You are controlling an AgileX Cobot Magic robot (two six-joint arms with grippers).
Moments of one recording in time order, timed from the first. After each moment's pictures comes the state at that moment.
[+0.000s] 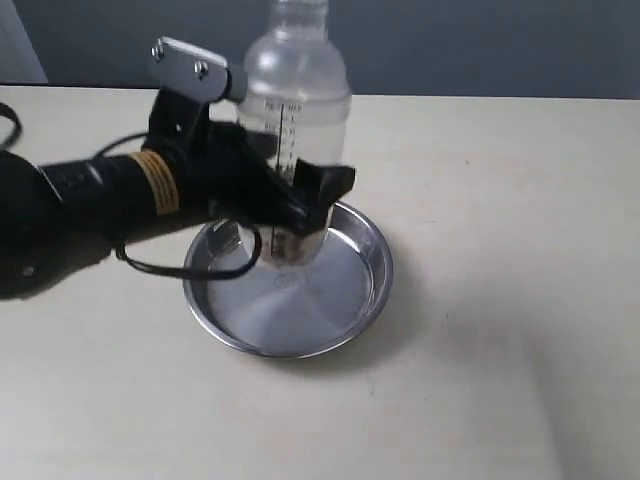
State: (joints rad) left arm -0.57 1.44 -0.70 0.25 -0.37 -0.39; right arm 0.12 0.05 0.00 0.06 0.25 0.12
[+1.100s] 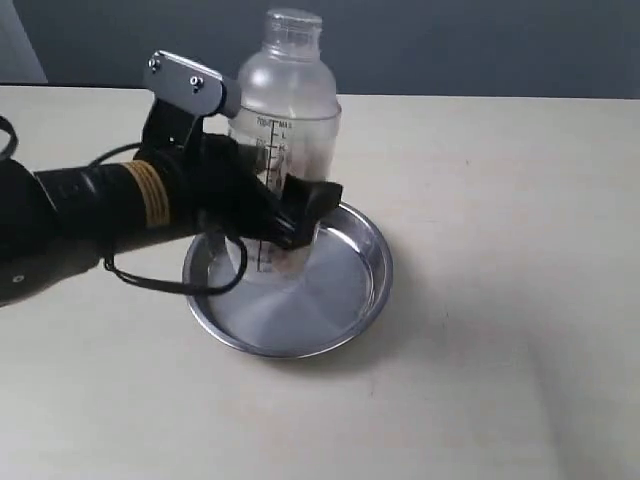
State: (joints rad) left arm -0.54 1.44 -0.67 0.34 -0.34 -0.45; right arm 0.12 0.05 0.00 0.06 0.25 0.12
